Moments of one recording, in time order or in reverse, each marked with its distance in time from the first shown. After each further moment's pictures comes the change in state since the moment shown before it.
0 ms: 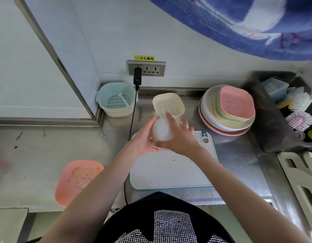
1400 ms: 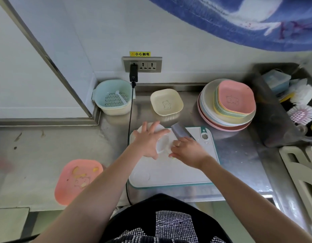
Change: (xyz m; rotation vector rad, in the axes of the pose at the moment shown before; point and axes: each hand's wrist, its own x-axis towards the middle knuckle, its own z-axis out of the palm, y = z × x) left_hand 0.021 -0.025 -0.006 1.943 0.147 0.367; right_hand 0.006 0.092 0.030 -0.605 0.222 -0.787
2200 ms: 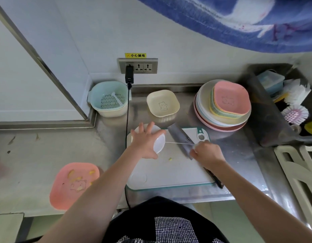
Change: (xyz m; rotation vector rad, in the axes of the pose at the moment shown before) left_hand 0.004 0.004 0.000 0.026 0.052 -0.015; right_hand -0.031 0.024 -0.029 0.045 -0.430 0.640
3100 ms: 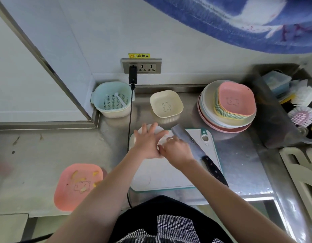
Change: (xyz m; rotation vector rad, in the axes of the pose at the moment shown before) left_hand 0.004 -0.003 0.004 -0.038 0.063 -0.002; right_hand 0.019 -0.104 -0.008 0.116 0.102 -0.141
